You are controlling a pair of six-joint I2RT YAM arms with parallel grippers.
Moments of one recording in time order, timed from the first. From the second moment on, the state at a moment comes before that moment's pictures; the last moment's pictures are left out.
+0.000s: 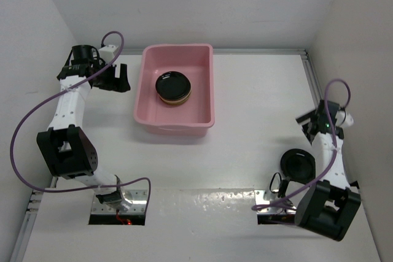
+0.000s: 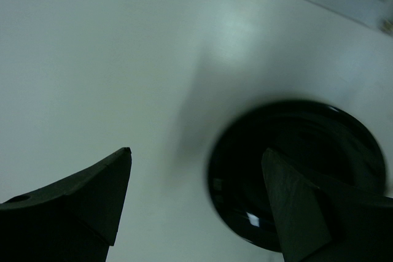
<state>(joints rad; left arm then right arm) 0.20 1.54 1.44 -0.76 0.42 0.29 -0.36 1.06 0.69 -0.52 0.22 0.71</state>
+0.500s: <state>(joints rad) 0.17 1.62 1.56 -0.77 0.47 0.29 -0.74 0.78 0.34 -0.75 0.38 0.88</state>
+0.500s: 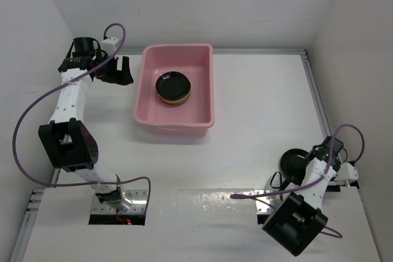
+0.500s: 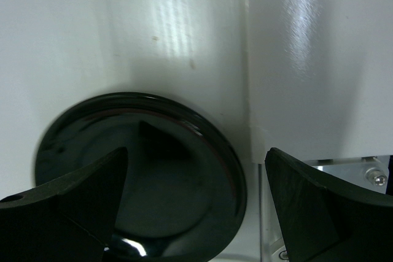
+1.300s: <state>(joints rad) 0.17 1.62 1.56 -0.82 0.44 0.32 -0.30 1.42 0.54 -0.19 -0.03 0.64</state>
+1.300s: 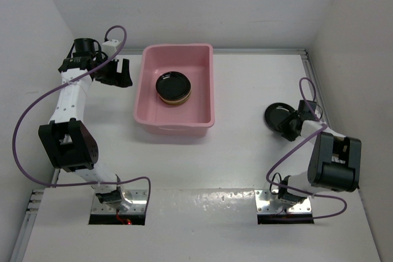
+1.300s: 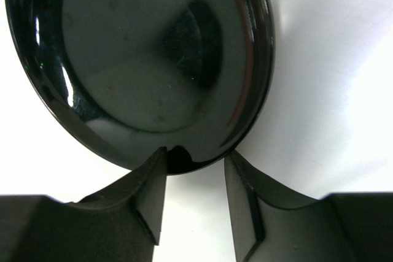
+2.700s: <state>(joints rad) 0.17 1.60 1.55 -0.82 0.38 0.32 0.14 1.49 1.29 -0.12 -0.04 0.82</state>
